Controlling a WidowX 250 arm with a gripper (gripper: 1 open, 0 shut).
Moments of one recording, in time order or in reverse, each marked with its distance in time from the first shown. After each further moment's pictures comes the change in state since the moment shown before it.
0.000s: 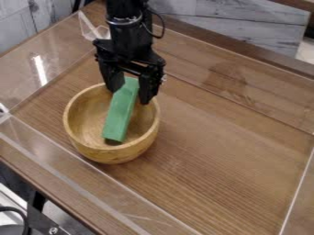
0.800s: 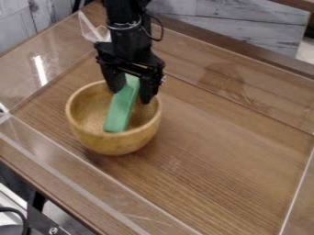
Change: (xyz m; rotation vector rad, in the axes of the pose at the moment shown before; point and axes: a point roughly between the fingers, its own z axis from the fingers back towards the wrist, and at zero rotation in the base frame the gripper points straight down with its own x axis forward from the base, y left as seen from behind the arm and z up) arm 0.010 0.005 -0.011 -0.003 -0.034 0.023
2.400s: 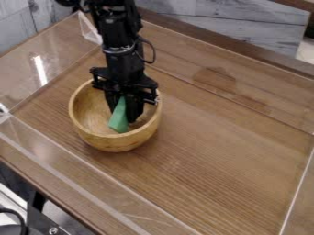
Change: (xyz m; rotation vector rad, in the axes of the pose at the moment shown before) arm -0.011 -0.011 -0.030 -0.067 0.108 -0.005
